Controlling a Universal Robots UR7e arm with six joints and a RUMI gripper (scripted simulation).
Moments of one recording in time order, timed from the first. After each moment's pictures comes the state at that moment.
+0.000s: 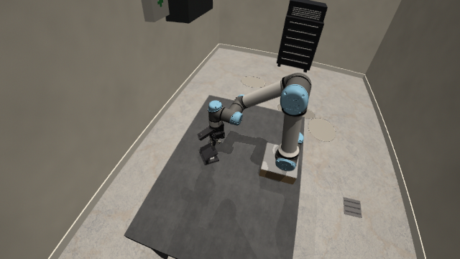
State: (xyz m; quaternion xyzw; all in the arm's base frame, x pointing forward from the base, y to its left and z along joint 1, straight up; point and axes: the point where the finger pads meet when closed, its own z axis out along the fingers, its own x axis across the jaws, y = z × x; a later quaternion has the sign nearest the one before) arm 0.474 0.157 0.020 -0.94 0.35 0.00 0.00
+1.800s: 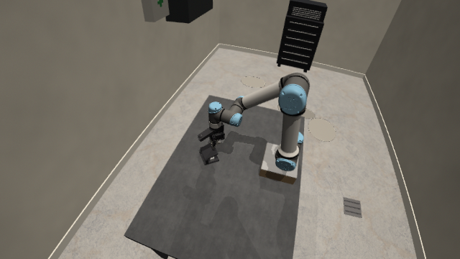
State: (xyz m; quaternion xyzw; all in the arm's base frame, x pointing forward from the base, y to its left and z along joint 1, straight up) arm 0.474 0.157 0.011 -0.94 0.35 0.00 0.00
